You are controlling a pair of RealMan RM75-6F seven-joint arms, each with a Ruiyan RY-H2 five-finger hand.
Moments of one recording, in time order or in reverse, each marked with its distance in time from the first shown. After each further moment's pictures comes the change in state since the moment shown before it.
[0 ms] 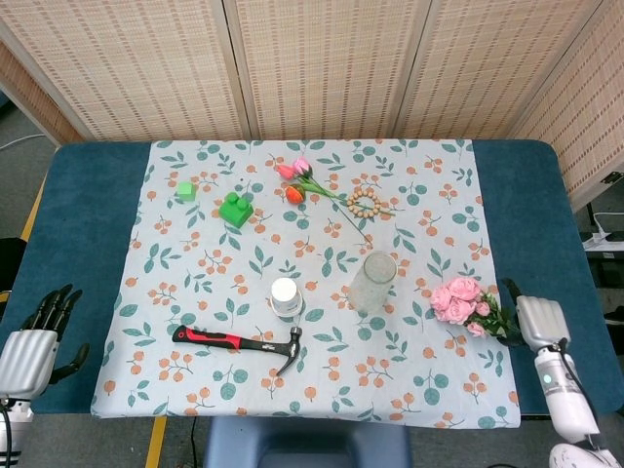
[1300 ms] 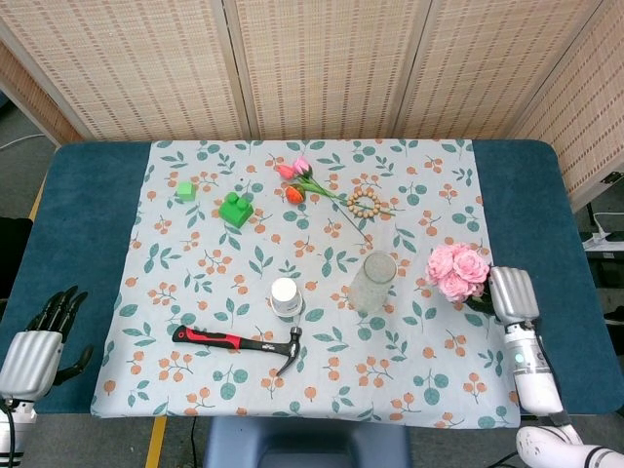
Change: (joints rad) left arm -0.002 -0.002 0.006 -0.004 0.011 -0.006 0.008; right arm 0.050 -0.144 0.028 0.107 -0.240 0.288 0.264
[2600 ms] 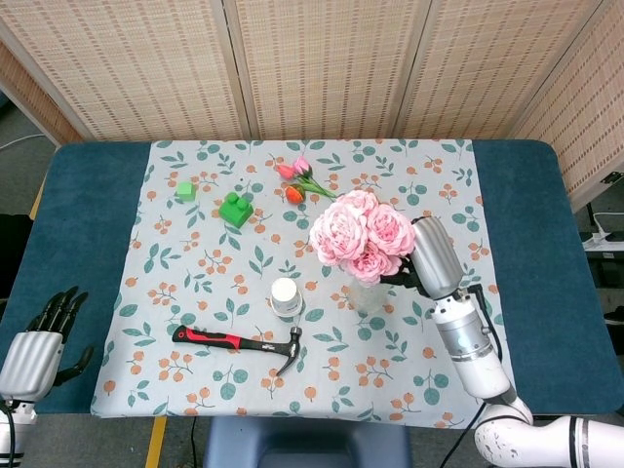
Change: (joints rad) left arm 0.002 0.002 0.001 -0.004 0.001 0.003 0.001; right arm 0.235 0.120 0.224 -0.585 -0.071 -0.005 0.022
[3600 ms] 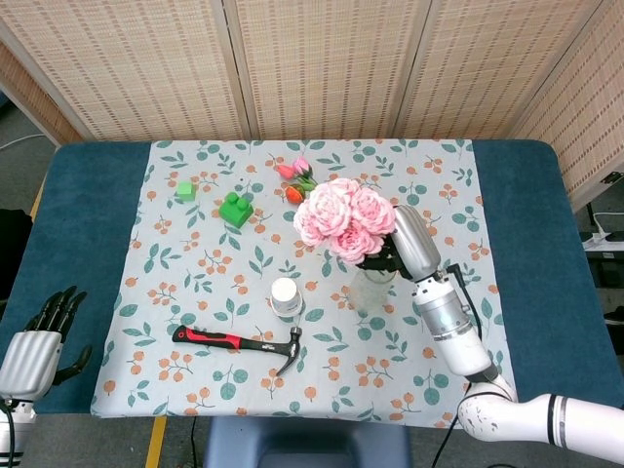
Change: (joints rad) left arm -0.001 -0.002 -0.003 0.002 -0.009 -0.006 0.005; right arm 0.099 -0.045 0.033 0.097 0.102 -0.086 0.139
